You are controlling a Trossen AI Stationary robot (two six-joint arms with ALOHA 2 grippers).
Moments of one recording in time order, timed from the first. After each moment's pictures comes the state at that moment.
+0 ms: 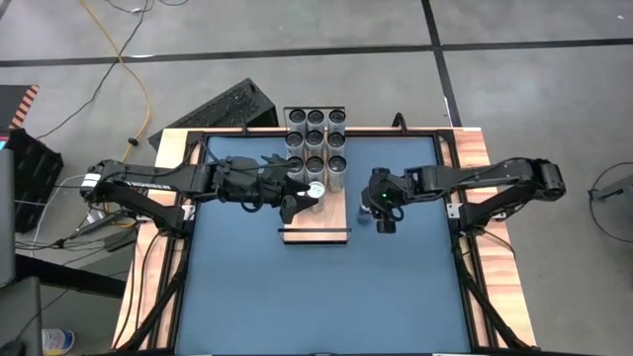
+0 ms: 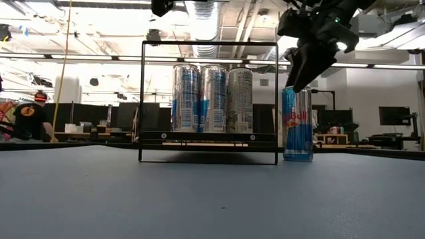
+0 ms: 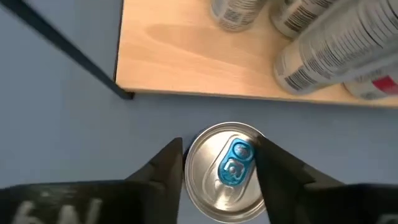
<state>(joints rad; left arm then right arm) -0.05 1.31 1.24 -0.19 -0.17 -0.66 -0.03 1.33 0.97 -0.71 0.09 -0.13</state>
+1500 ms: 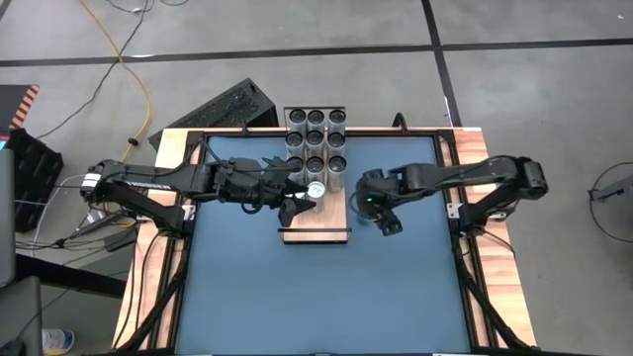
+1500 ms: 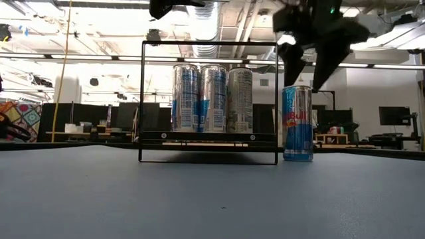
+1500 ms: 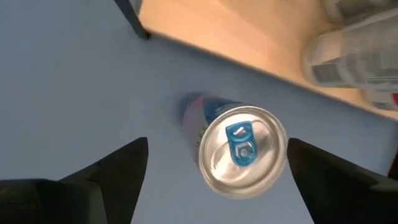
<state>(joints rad) -0.05 1.31 1.24 -0.25 -0.16 -0.59 0.00 1.47 1.22 -1.00 0.13 -0.34</state>
